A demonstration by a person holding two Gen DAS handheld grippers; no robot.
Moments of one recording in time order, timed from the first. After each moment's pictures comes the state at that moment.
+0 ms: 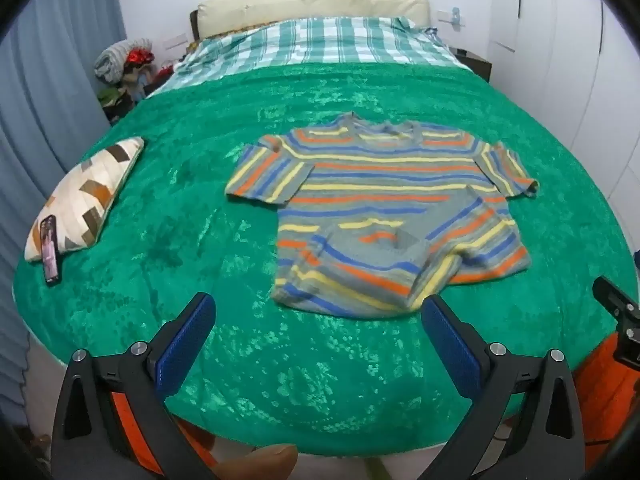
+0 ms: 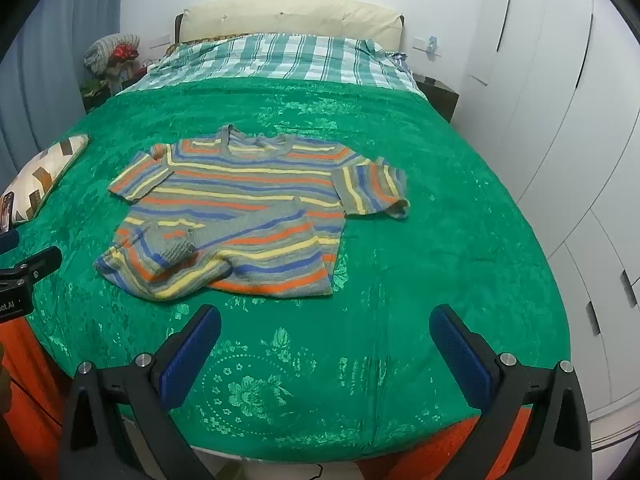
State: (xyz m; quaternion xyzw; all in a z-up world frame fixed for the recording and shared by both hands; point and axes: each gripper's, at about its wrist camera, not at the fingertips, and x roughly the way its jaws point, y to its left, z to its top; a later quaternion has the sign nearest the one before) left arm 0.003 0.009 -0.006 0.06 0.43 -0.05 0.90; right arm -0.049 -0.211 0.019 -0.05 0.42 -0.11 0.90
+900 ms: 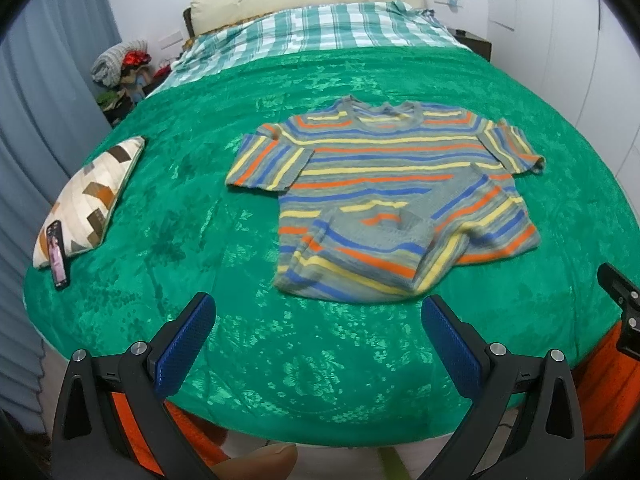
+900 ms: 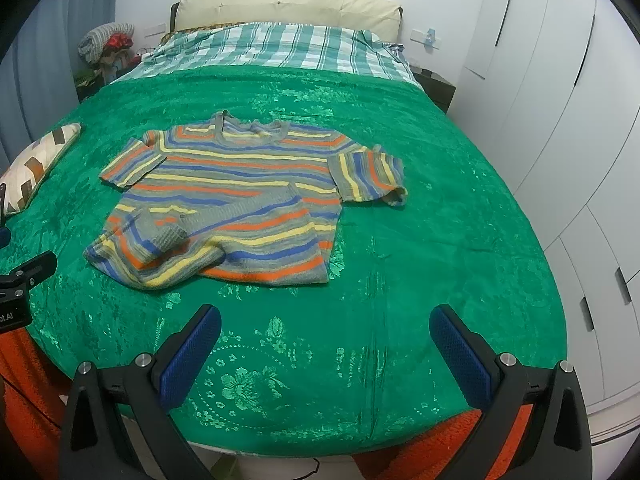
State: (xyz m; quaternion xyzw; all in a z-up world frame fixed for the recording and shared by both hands) left arm 0.000 0.000 -0.014 0.09 0.44 -0.04 0.89; right arm -0.046 -0.209 0.007 -0.06 0.44 -0.12 0.89
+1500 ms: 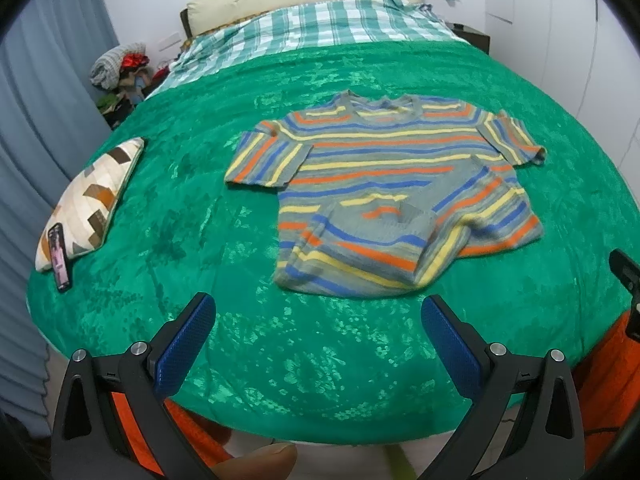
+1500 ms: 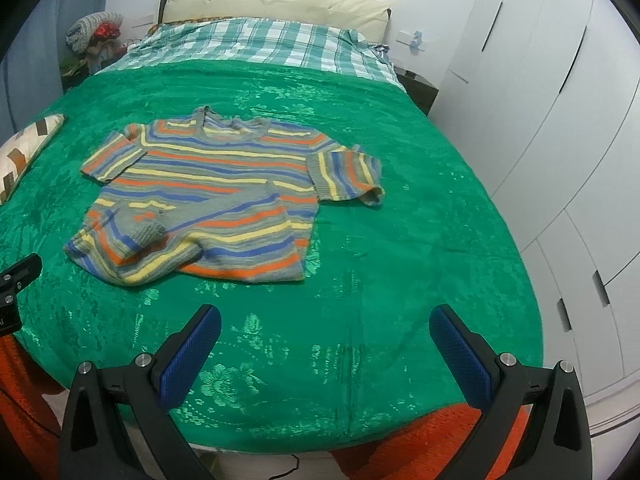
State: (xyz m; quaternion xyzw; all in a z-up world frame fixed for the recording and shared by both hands) left arm -0.003 -0.003 -0.020 0.11 0.44 -0.04 0.89; right arm -0.047 -0.209 0.010 -0.09 0.44 -0.16 0.88
